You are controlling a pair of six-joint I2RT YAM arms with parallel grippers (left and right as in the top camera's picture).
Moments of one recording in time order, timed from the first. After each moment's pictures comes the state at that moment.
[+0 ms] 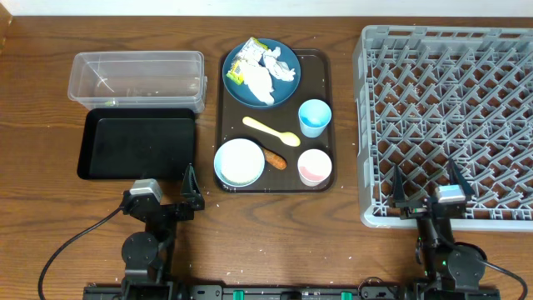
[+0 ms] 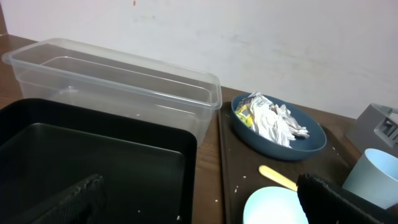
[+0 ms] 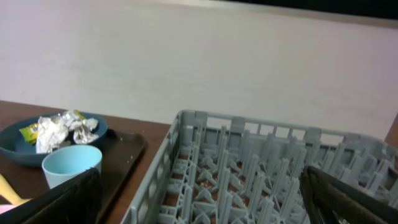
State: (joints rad) left arm -0.04 0.01 0.02 -0.11 -0.03 -0.27; right arm -0.05 0.01 0.01 0.12 -0.15 -0.07
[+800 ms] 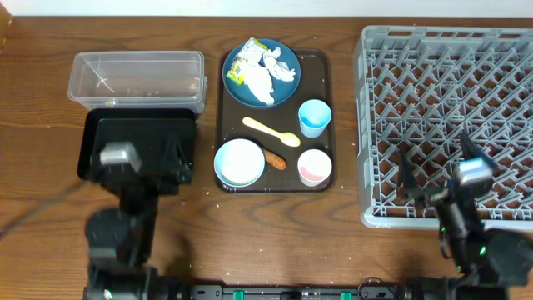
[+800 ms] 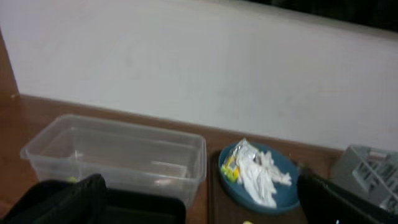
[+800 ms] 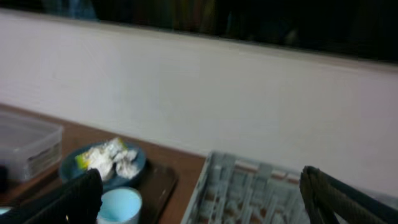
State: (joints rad) left arm -0.04 0.48 0.56 -0.18 -0.03 -0.22; right arm -0.05 0.38 0.52 -0.08 -0.32 -0.07
